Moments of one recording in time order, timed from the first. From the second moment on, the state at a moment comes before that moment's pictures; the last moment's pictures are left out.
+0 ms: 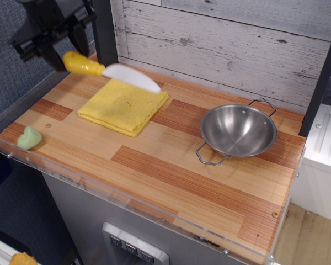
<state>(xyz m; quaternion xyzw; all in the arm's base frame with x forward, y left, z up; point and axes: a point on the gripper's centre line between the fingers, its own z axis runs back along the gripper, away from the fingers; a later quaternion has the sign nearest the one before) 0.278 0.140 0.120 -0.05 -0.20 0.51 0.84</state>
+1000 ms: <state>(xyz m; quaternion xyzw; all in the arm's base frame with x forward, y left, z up) 0.255 0.038 0.066 -0.04 -0.19 0.44 0.88</state>
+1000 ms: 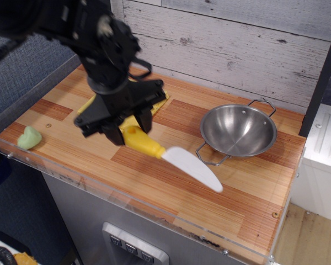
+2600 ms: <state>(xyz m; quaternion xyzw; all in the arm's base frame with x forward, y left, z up) 0.254 -0.001 0.028 -0.01 -0.13 0.44 0.89</state>
